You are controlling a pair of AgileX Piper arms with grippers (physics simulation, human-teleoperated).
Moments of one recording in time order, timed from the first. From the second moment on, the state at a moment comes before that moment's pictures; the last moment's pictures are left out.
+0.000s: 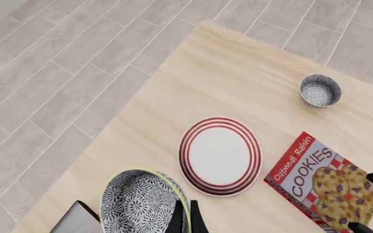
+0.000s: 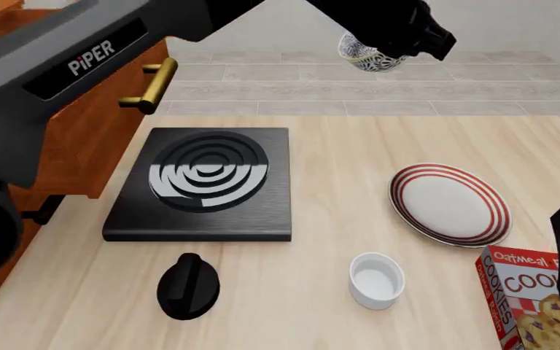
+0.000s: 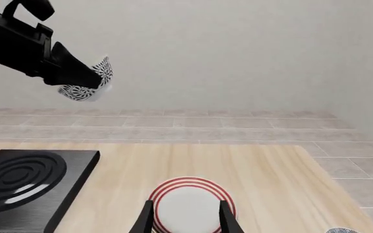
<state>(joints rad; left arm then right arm) -0.89 2.03 -2.23 0.85 0.12 0.00 0.00 -0.03 -0.01 -0.01</state>
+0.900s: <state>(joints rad) -0.99 2.13 -2.28 0.80 0.05 -0.01 0.00 -0.03 -0.01 -0.01</state>
